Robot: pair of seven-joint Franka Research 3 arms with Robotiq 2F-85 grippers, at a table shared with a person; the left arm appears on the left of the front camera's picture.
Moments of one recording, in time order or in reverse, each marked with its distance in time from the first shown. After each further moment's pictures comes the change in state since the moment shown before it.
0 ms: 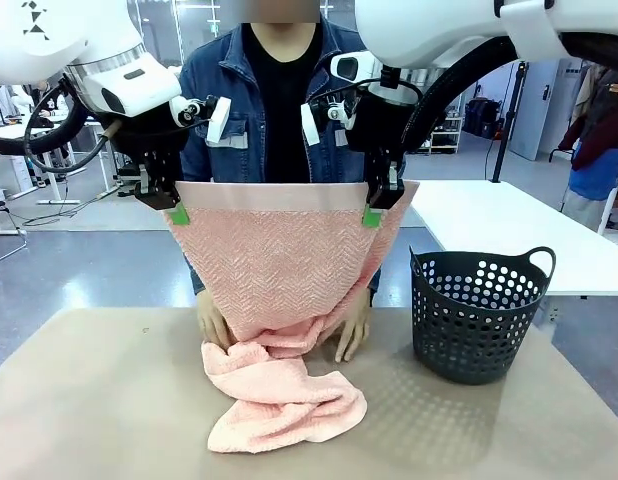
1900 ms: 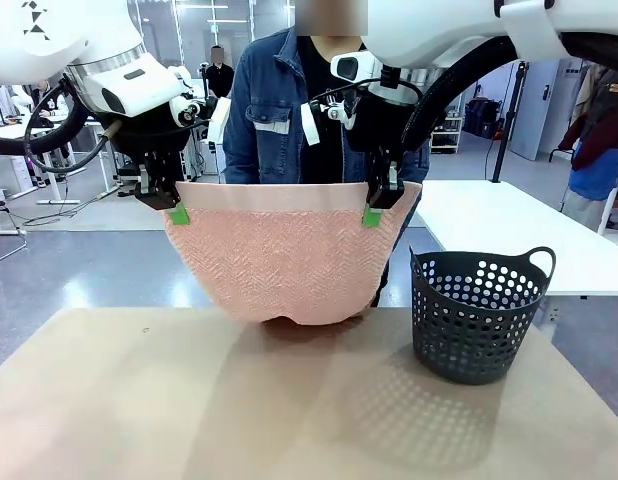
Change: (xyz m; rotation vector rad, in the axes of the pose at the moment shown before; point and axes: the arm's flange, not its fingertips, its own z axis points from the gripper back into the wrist) left arm 0.000 0.000 0.000 0.000 0.000 0.000; right arm 0.000 0.000 0.000 0.000 0.000 0.000
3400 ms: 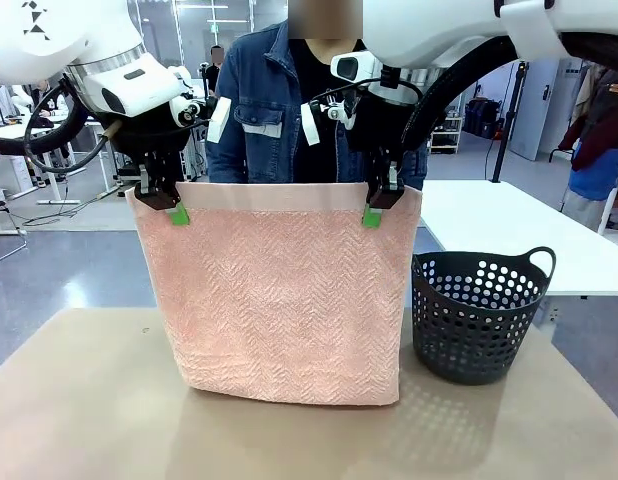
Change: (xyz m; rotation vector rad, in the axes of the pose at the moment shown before) left arm 0.000 0.000 0.000 0.000 0.000 0.000; right arm 0.000 0.000 0.000 0.000 0.000 0.000
